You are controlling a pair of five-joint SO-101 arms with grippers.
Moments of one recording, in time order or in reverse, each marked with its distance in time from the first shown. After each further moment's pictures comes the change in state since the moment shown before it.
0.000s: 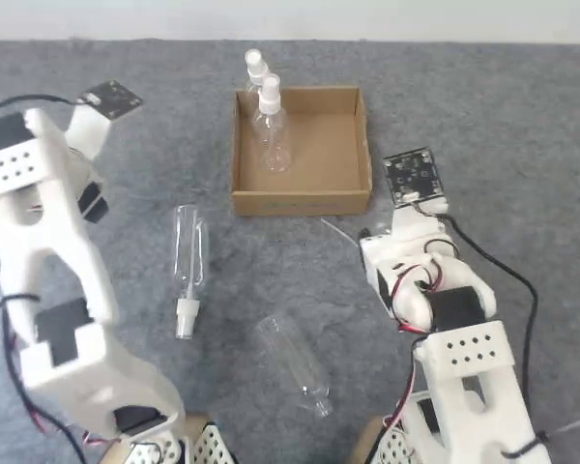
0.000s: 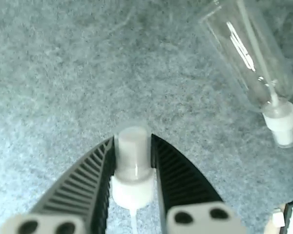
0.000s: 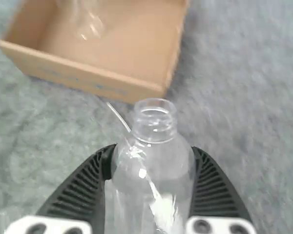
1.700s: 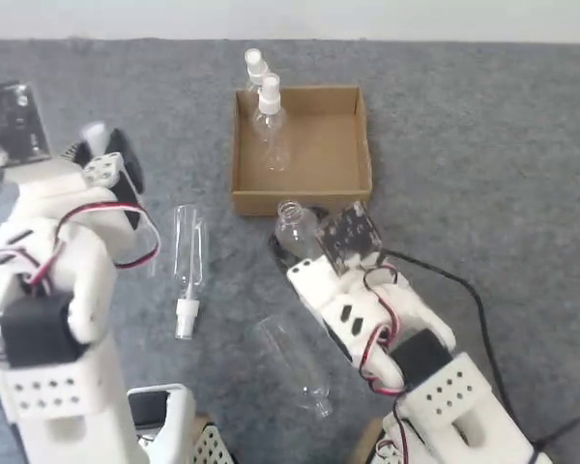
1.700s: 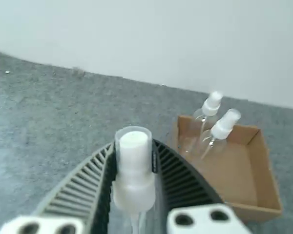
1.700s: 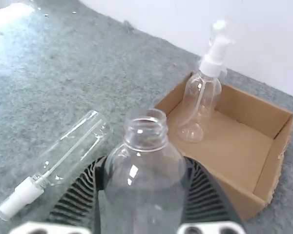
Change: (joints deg) left arm 16.5 -61.5 33.4 -28.7 64.4; right arm -22.0 -11.6 10.6 -20.0 0.0
